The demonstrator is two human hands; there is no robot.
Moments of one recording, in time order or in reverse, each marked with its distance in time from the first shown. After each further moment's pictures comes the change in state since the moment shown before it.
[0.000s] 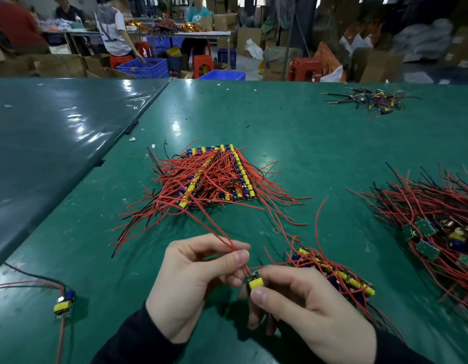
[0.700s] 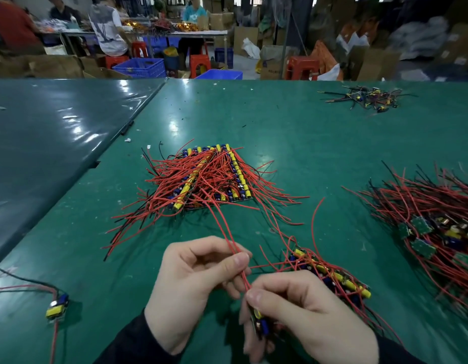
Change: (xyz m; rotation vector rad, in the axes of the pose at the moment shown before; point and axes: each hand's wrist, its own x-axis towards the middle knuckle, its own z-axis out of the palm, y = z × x) left_hand -0.002 -0.003 0.003 0.074 -0.062 0.113; right_hand -0.001 -0.011 0.005 0.266 -0.070 0.133
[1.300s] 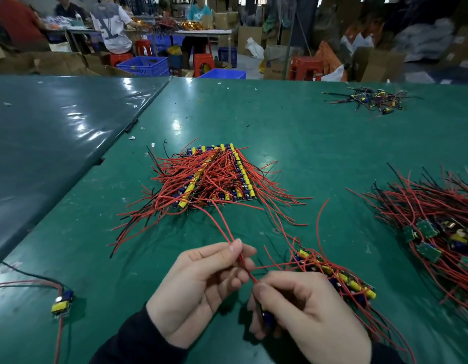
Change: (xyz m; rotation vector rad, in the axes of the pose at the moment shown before) left_hand 0.003 -0.002 -0.004 -0.266 0.005 -0.400; right_hand -0.002 0.007 0.000 -0.419 0.260 -0.109
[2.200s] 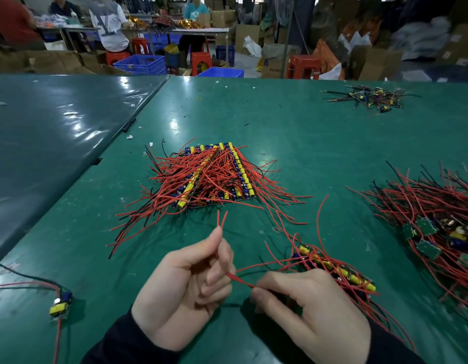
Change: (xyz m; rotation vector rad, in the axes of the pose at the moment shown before) left_hand -0.005 0.013 -0.009 -0.272 -0.203 -0.070; right_hand 0.002 0.004 -0.009 -0.624 0.031 -0.250
